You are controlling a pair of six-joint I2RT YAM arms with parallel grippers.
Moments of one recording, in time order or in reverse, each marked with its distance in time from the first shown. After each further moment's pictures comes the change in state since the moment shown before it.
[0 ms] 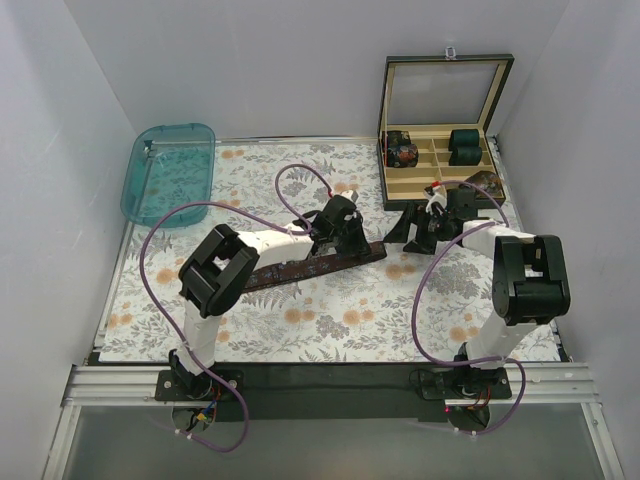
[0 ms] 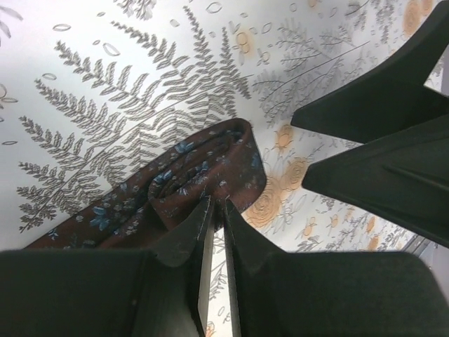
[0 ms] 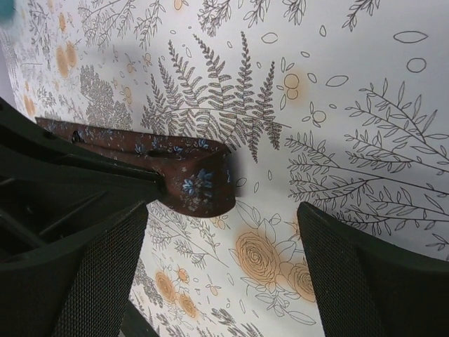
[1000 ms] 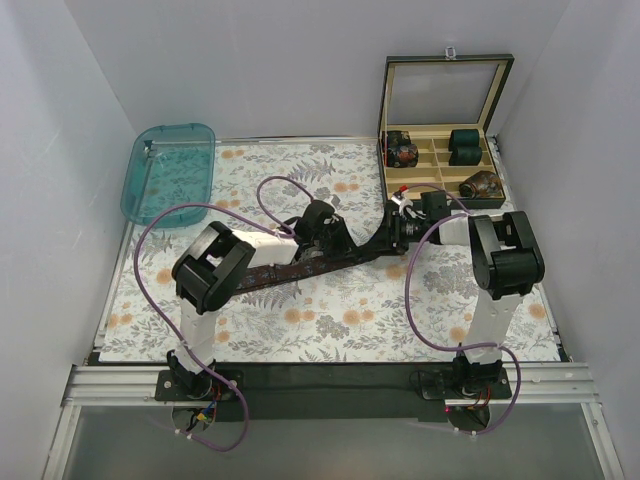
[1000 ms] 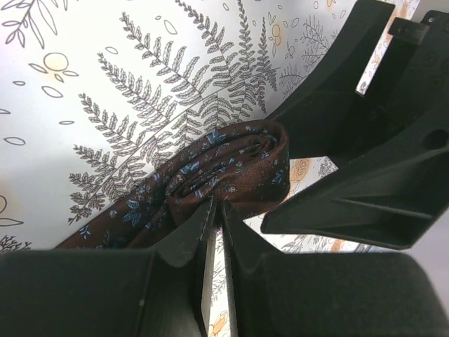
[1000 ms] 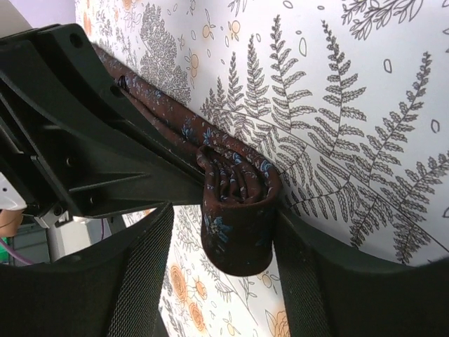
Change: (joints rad) left arm 0.090 -0.005 -0.179 0.202 0.148 -0.095; right arm 0.114 0.238 0.070 0.151 -0.265 -0.037
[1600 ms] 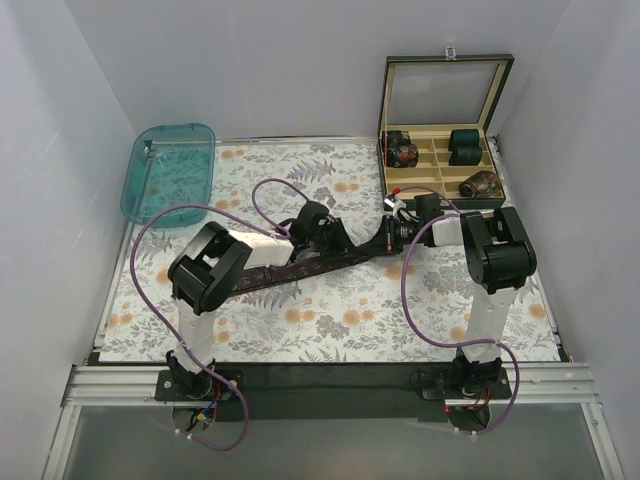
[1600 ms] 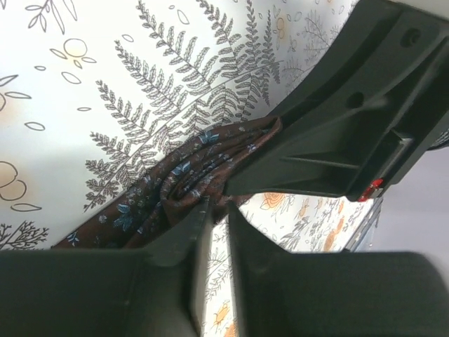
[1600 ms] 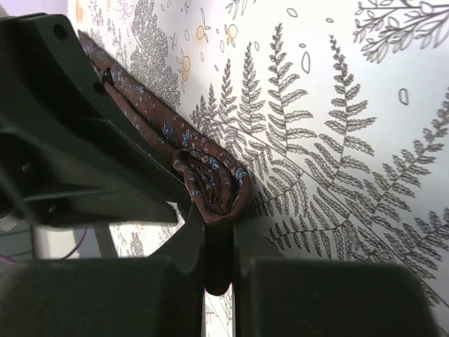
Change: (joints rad) left arm 0.020 -0.013 -0.047 0.042 0.047 -0.023; right arm 0.026 0.074 0.002 0.102 -0.027 -0.024
